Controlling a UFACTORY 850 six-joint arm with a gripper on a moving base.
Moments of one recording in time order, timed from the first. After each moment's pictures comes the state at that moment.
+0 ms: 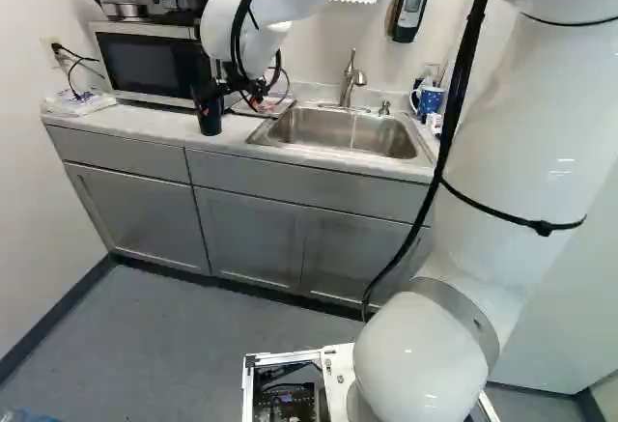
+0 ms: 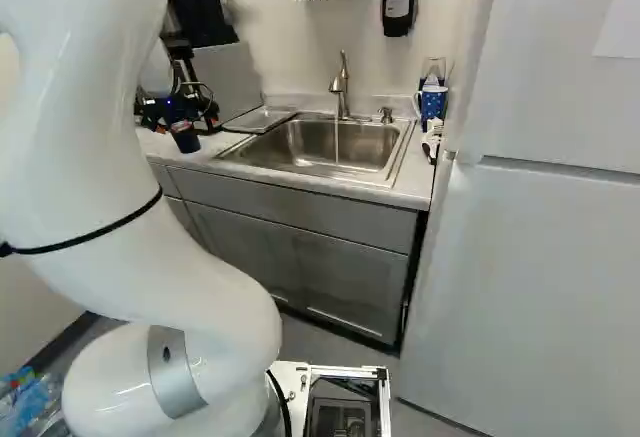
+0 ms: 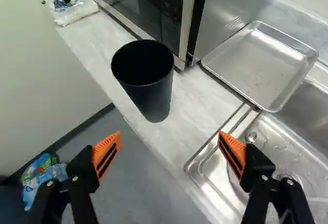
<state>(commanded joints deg) 30.1 -4.5 -62.5 0.0 -8.9 0.0</state>
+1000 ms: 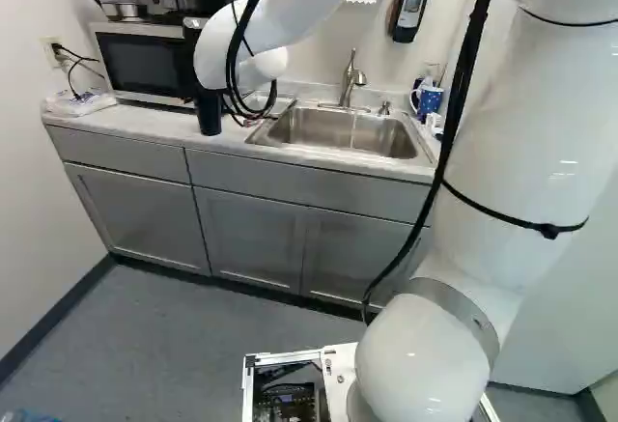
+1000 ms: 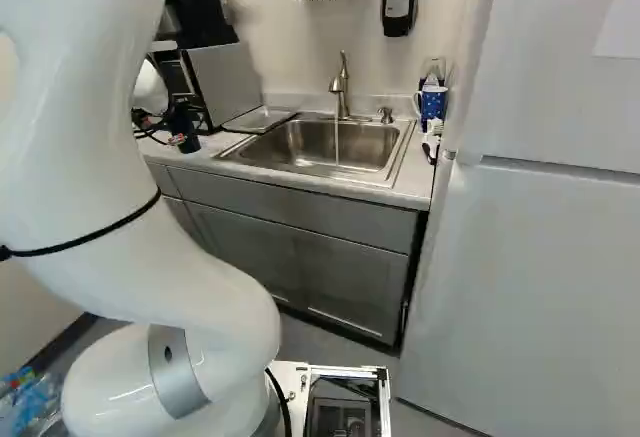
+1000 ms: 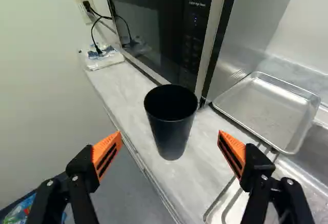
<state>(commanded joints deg) 32.5 -5.0 -56.6 0.0 15.8 0.0</state>
